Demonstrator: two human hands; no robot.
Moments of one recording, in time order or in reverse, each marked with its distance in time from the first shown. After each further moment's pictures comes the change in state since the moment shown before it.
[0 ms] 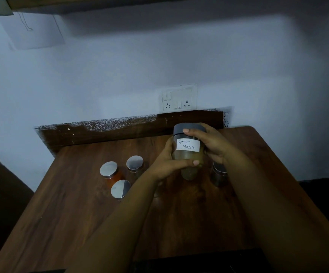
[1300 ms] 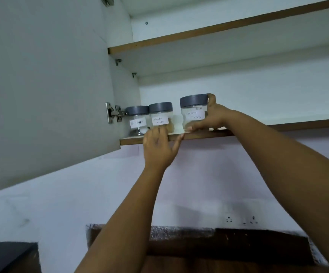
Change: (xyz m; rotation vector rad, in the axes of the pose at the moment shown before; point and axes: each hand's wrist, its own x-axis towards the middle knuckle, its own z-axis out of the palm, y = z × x) left_hand 0.122 0.287 -0.251 1.373 1.265 0.954; right_hand 0.164 -0.356 0.163 -0.974 0.097 -0.624
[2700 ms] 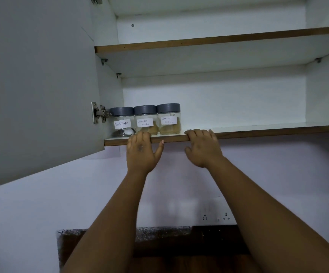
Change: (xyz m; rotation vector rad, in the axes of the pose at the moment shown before) left_hand -0.007 -0.013 0.000 -0.084 -0.087 -0.020; right_hand -0.062 0.023 0.060 -0.586 0.278 -0.074
